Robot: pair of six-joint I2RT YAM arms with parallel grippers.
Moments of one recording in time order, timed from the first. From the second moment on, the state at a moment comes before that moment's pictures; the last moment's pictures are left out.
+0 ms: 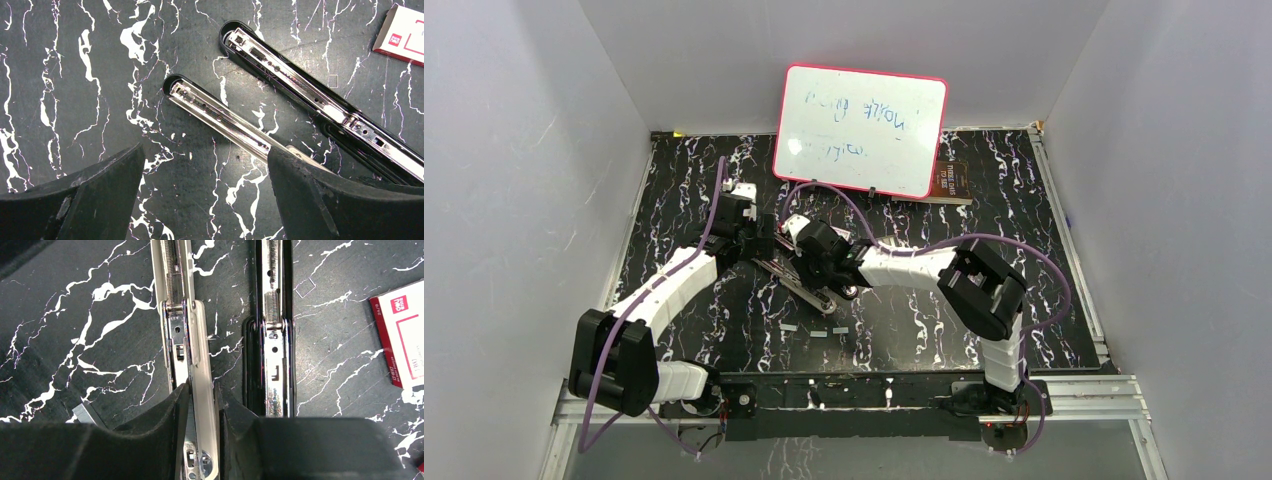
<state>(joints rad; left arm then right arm) -0.32 1.30 0.84 -0.40 -0.24 -0.16 1.04 1.93 1.29 -0.15 0.00 0.19</state>
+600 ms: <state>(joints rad) -0.32 1.30 0.84 -0.40 -0.24 -0.16 1.04 1.80 1.17 -0.23 -0.05 0.18</state>
